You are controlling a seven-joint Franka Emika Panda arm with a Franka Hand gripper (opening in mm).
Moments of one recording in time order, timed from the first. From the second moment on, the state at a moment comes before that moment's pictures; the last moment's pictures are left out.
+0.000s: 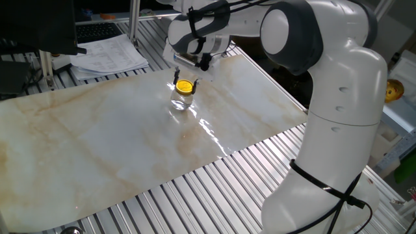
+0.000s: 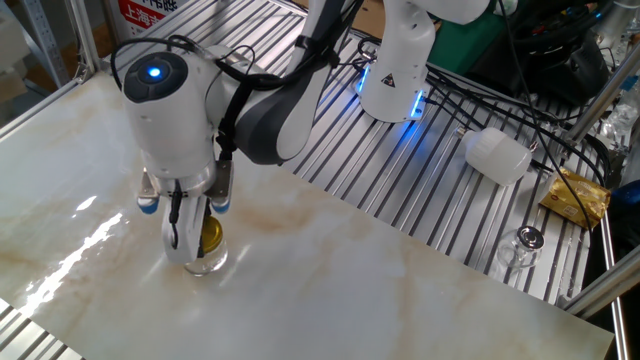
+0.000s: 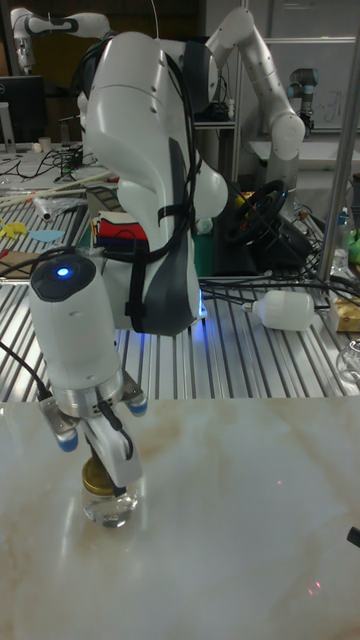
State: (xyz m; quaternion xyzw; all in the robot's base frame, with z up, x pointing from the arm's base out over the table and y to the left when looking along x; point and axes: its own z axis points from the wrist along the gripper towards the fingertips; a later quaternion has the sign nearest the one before) arm 0.612 -0.095 0.157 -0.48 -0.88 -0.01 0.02
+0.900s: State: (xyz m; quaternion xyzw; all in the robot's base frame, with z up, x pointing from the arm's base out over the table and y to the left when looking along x) arm 0.608 -0.085 0.145 -0.42 -0.91 0.01 0.04
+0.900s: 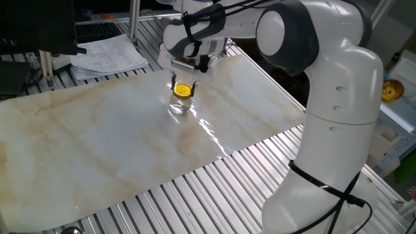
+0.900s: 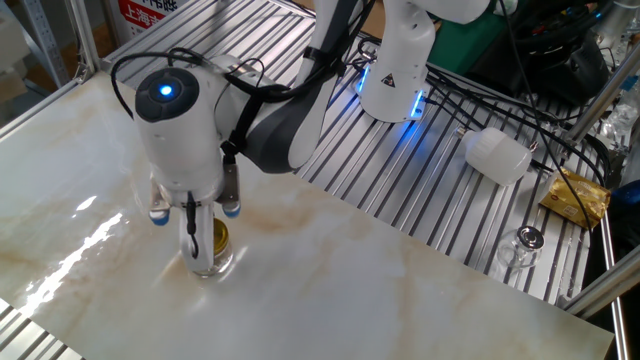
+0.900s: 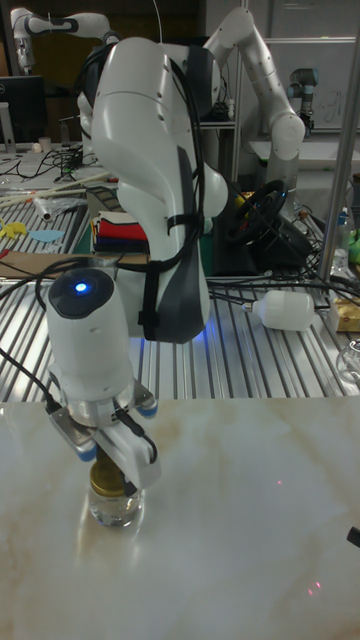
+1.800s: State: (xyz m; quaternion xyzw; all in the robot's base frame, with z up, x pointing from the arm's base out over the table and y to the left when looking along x) arm 0.609 -0.082 0.143 -0.40 -0.92 0.01 0.04
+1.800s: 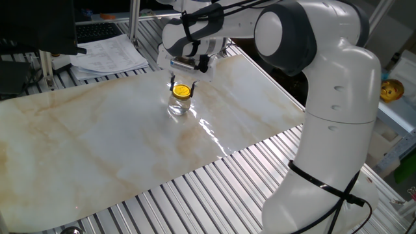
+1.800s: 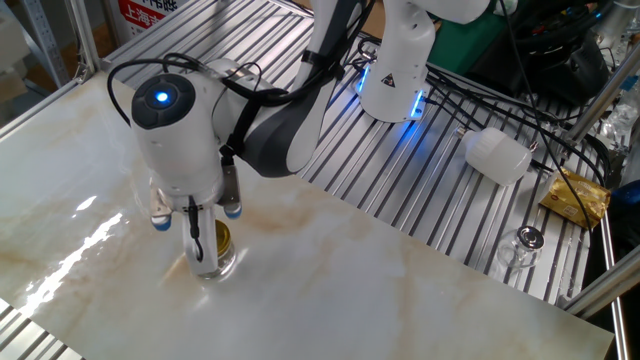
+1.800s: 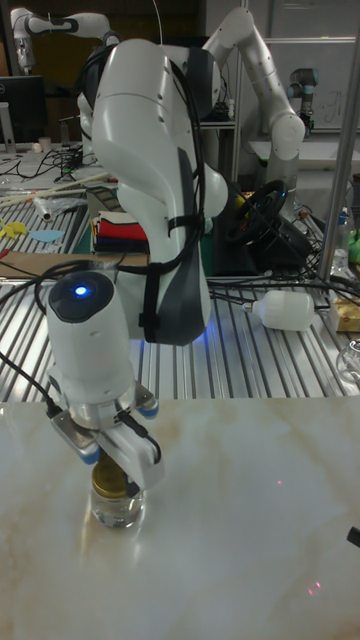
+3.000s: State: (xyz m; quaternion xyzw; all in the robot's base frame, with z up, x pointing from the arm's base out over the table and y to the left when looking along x) arm 0.610 -0.079 0.138 -0.40 -0.92 0.01 0.04
